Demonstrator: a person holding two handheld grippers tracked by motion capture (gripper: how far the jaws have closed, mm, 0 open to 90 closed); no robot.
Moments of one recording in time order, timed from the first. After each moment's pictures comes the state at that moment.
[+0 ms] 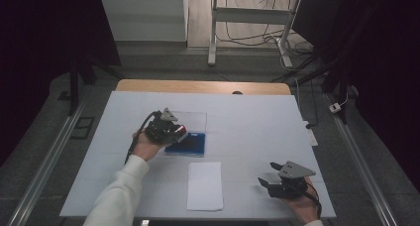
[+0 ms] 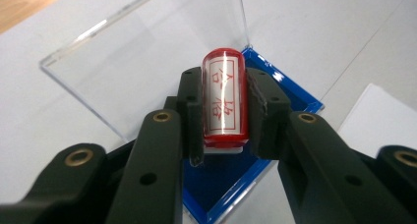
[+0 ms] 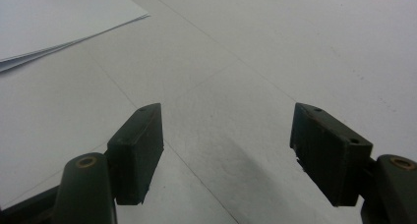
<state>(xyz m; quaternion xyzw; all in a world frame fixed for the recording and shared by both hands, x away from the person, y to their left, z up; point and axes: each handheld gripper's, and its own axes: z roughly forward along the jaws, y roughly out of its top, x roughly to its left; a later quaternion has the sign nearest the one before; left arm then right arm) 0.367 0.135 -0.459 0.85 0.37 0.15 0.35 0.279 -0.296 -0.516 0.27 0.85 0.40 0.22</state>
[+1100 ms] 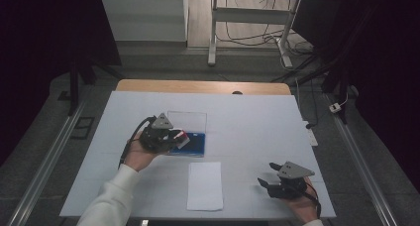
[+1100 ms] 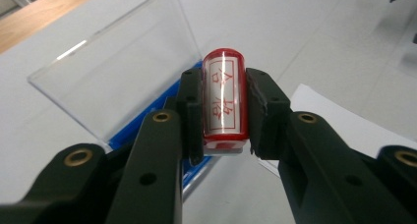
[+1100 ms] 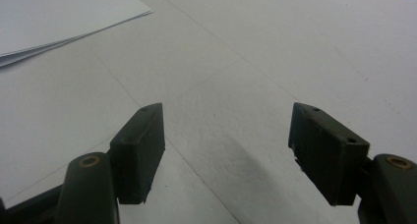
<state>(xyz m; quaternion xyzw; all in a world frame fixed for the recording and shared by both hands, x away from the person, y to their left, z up) 0.327 0.134 -0.439 0.85 0.32 0.14 0.39 0.279 -0.295 -0.517 0.26 0.85 0.39 0.22</state>
